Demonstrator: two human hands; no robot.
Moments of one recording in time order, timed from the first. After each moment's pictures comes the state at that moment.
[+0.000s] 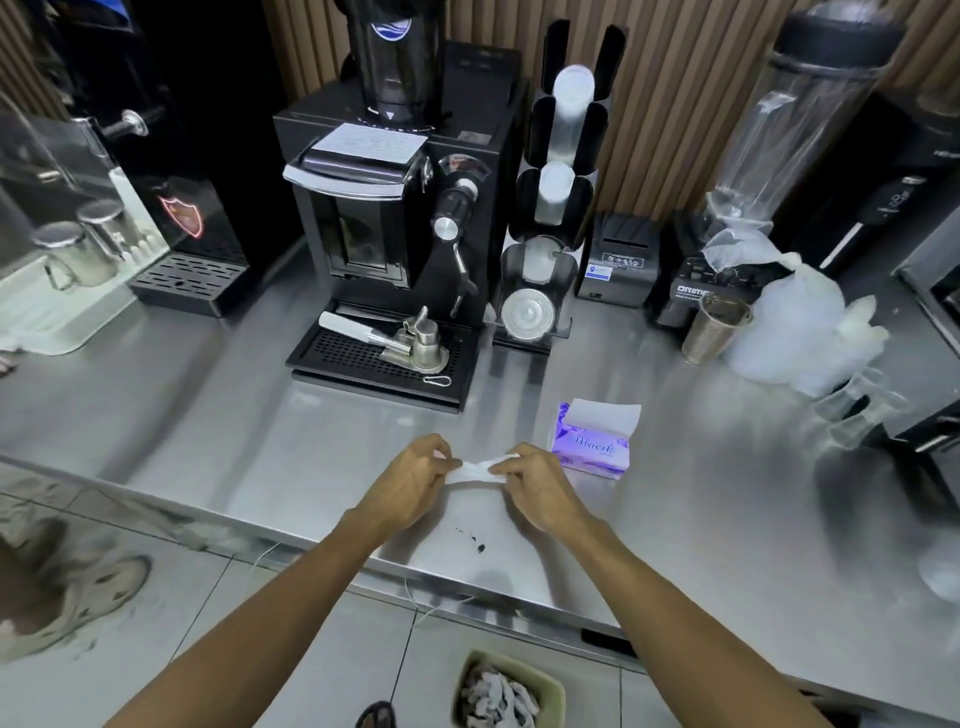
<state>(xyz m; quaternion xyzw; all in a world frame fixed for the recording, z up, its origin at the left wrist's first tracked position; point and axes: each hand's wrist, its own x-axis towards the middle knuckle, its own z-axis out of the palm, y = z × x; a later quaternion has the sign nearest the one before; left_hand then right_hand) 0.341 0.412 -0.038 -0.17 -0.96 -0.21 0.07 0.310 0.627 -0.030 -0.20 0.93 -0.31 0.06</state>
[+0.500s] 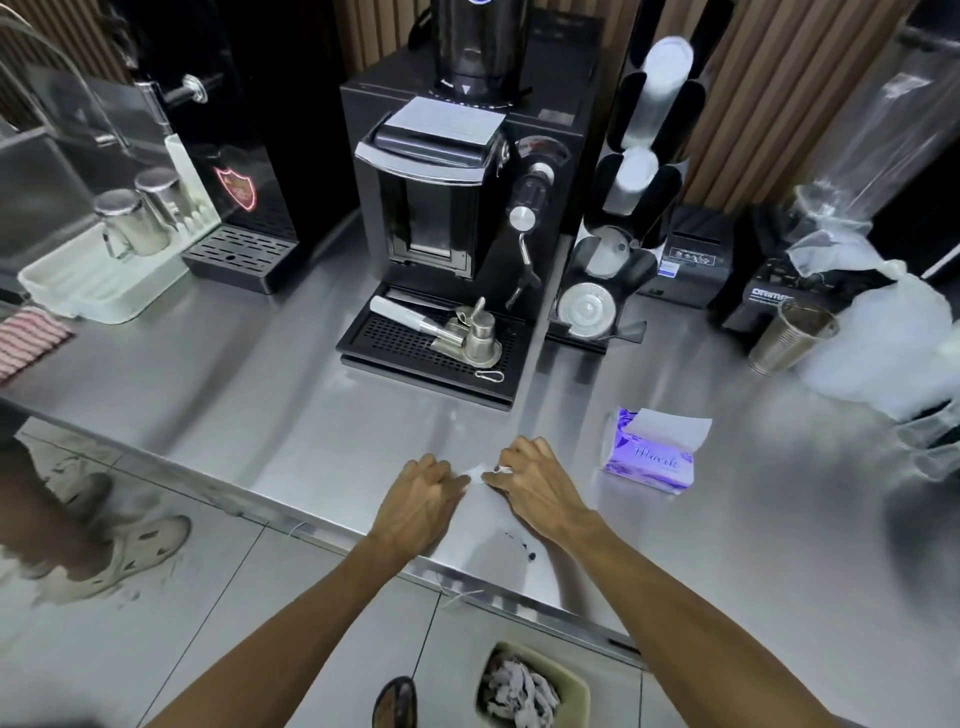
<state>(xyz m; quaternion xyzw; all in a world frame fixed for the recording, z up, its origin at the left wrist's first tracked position) 0.367 0.371 -0.063 -0.14 -0.98 -0.09 0.09 0.295 0.565 -0.059 -0.42 0.90 -0.07 -0.04</state>
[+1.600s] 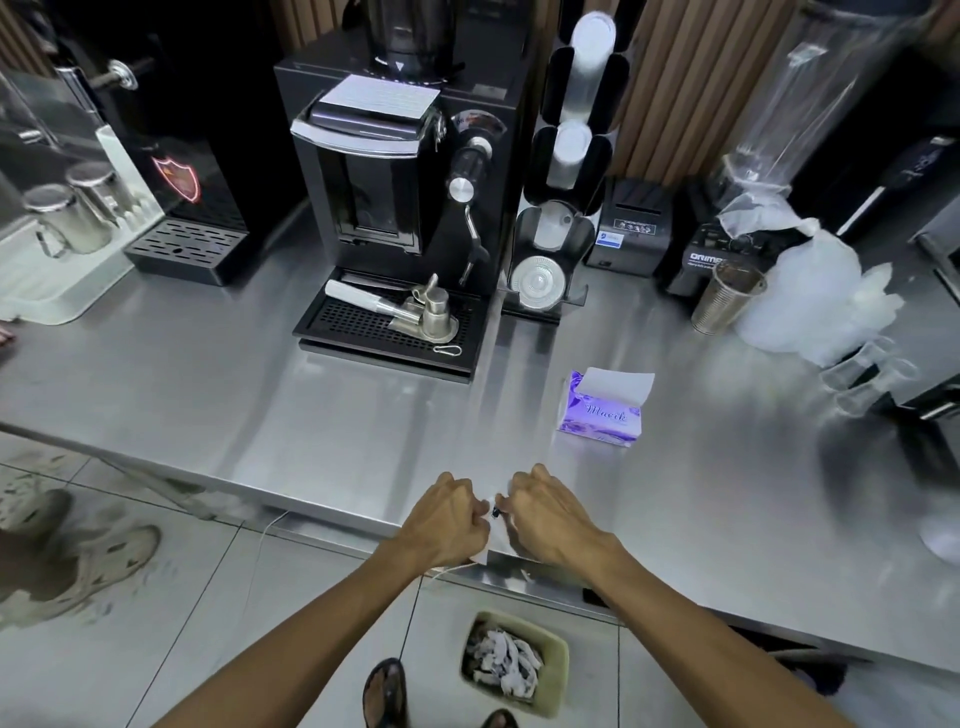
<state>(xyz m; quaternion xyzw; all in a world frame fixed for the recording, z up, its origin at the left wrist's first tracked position) 0.404 0.452 -0.049 -0.08 -0.96 -0.23 -0.15 0.376 0.621 -0.032 -0.31 0.94 -0.03 0.12</state>
